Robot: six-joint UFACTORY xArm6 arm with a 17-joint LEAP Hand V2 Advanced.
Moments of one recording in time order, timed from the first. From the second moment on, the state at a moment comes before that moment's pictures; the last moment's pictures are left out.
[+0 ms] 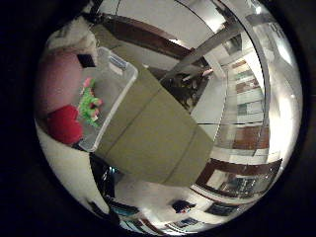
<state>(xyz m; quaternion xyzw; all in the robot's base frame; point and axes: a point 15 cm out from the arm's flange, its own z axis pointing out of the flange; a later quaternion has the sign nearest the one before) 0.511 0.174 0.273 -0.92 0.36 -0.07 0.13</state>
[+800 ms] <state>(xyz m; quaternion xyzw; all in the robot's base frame) 0.490 0.249 0.173 -0.94 0.30 -0.08 0.13</state>
